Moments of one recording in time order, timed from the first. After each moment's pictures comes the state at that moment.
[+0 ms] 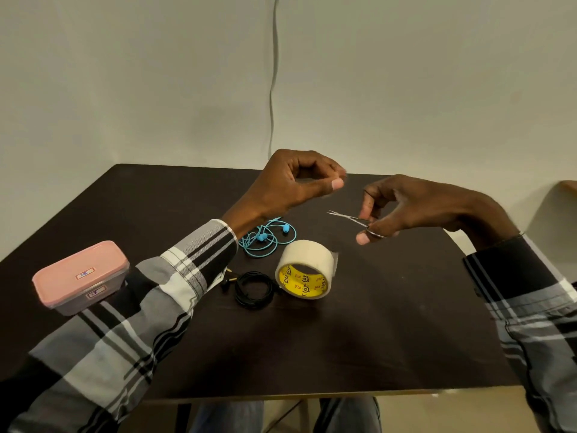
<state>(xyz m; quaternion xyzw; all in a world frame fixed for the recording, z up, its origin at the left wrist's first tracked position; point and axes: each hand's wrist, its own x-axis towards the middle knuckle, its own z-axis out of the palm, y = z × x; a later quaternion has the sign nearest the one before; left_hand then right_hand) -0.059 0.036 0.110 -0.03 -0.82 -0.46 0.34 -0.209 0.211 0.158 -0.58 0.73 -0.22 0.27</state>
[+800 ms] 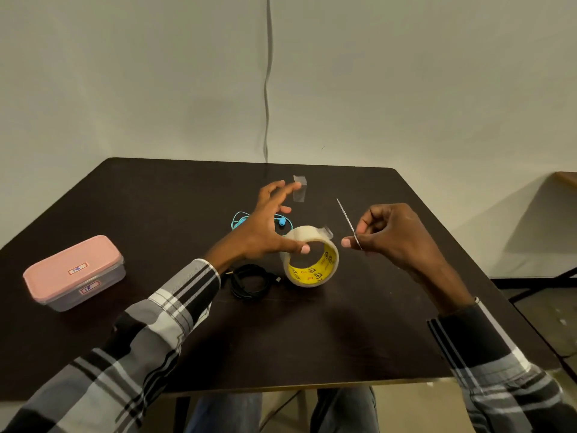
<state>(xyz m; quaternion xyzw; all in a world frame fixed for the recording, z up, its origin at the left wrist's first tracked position) -0.038 0.022 0.033 0.13 -0.87 -0.44 0.19 -0.192 0.219 0.073 -0.42 0.80 -0.40 0.12</state>
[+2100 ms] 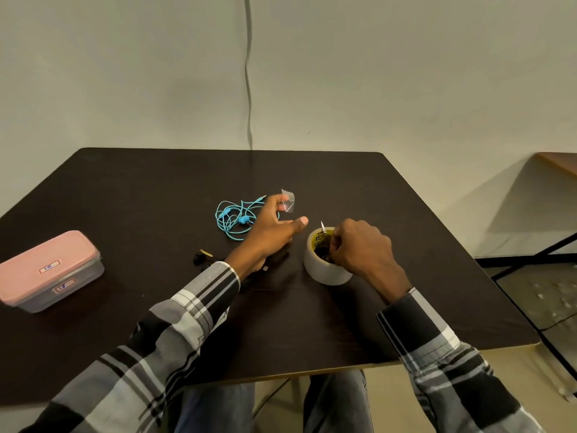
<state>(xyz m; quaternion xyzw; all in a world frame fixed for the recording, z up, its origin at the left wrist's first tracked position) -0.074 0.061 0.011 0.27 -0.71 -0.61 0.23 -0.178 0.195 0.031 -0.40 0.91 -0.10 0.05</state>
